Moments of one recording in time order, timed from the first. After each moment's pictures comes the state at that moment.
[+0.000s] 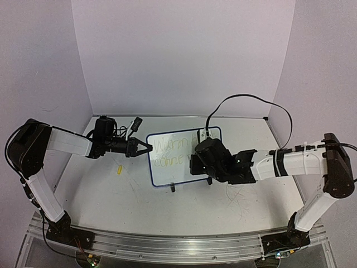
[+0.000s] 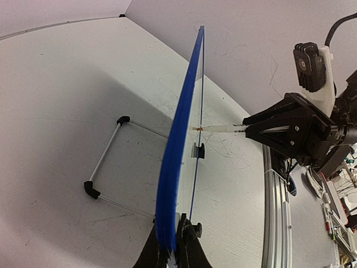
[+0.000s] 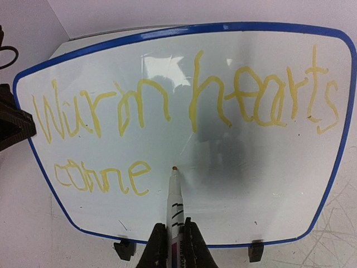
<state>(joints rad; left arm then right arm) -0.43 1.71 0.87 0.38 0.92 -0.18 1.06 1.63 1.04 -0.07 0.54 0.61</state>
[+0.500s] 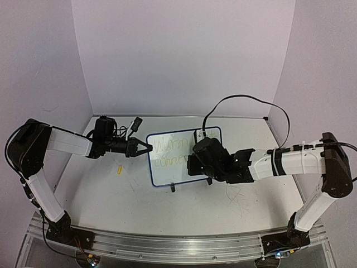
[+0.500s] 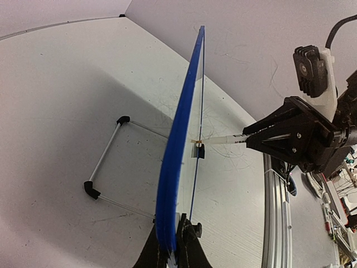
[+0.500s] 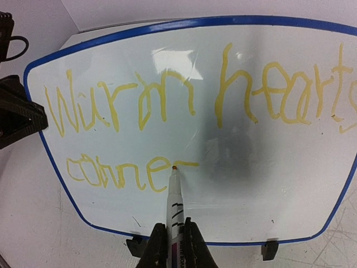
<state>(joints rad) -0.43 1.71 0.87 0.38 0.92 -0.18 1.06 1.65 1.06 -0.08 0.49 0.62</state>
